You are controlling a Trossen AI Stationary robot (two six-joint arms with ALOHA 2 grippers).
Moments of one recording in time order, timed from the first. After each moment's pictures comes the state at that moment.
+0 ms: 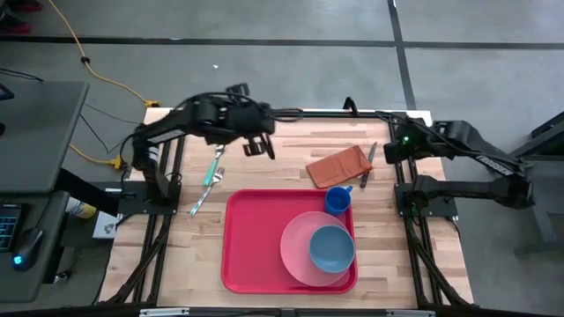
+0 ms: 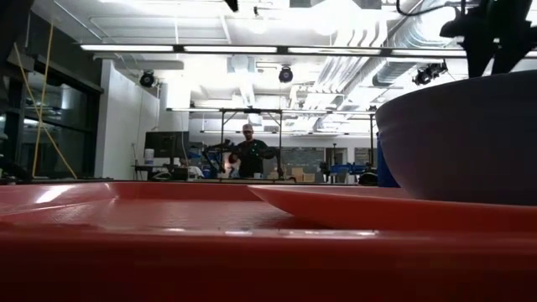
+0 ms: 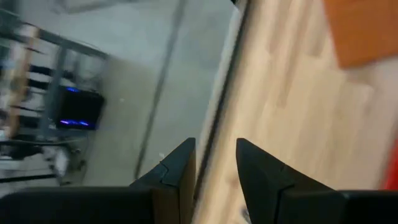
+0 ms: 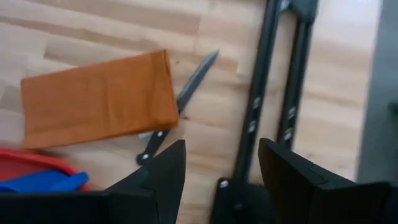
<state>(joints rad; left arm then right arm) 0.06 1.81 2.35 -1.57 -0.74 0.08 -0.46 0.82 1.06 -1.51 0.32 0.89</state>
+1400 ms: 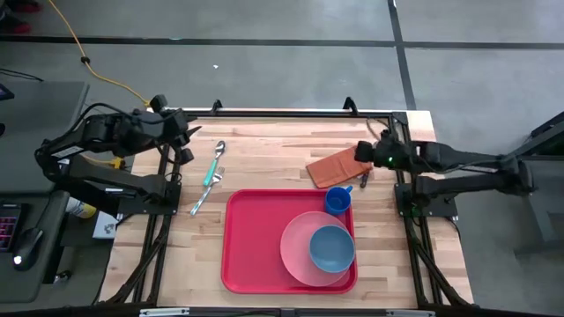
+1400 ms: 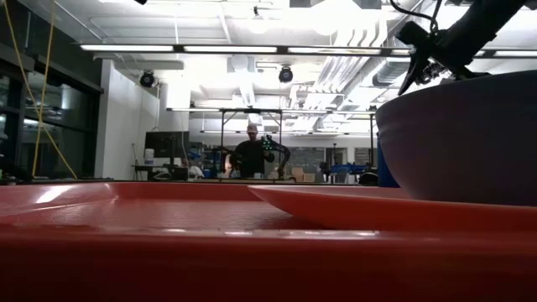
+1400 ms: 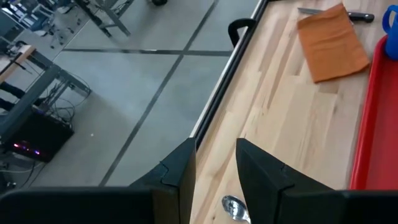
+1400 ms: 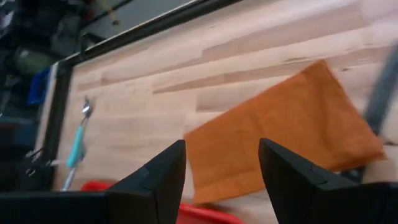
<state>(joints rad) 0.06 0.84 1.35 -1.12 -0.63 0.11 -0.18 0.79 0.70 -0.75 0.42 1.37</state>
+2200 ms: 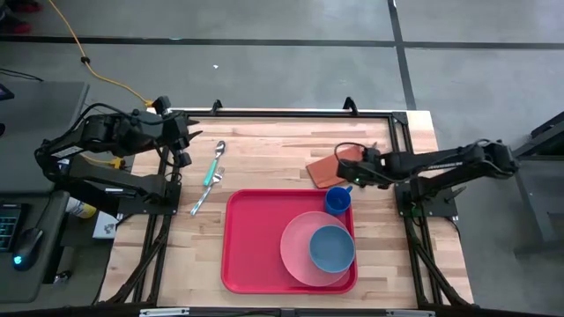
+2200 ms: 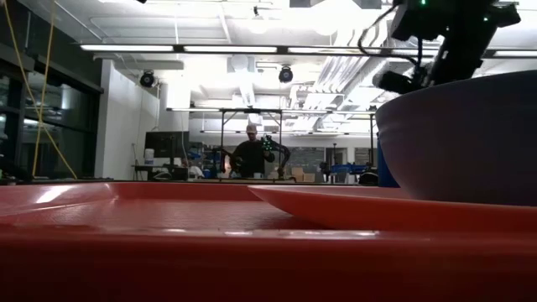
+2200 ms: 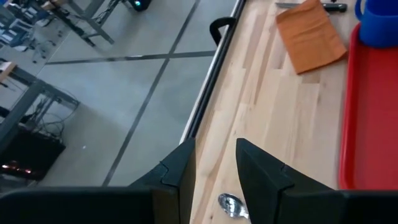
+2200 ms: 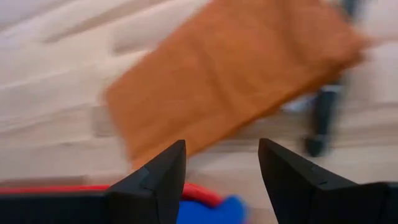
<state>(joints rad) 0.06 0.84 1.35 -1.13 -0.56 0.18 -0.04 1.16 0.70 -0.79 0.36 1.69</state>
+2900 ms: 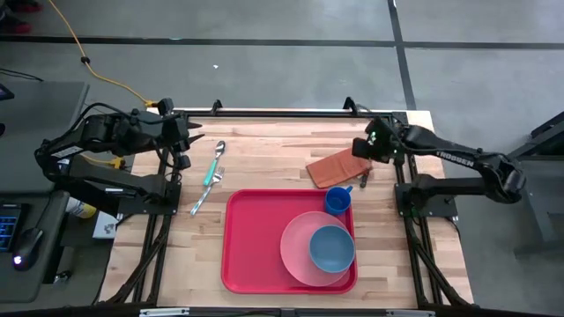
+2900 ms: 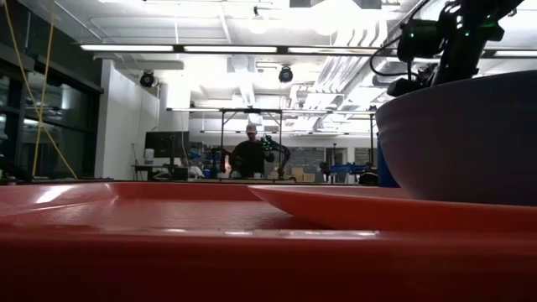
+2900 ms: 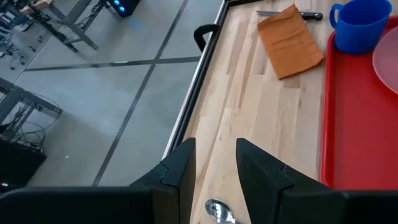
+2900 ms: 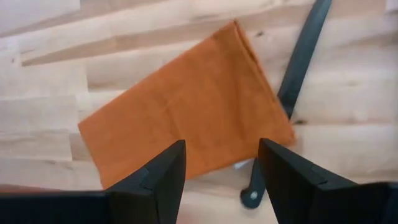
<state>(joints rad) 0.06 0.84 1.35 -1.12 -0.49 0.18 -0.63 1.01 0.70 -0.84 0.02 1.07</state>
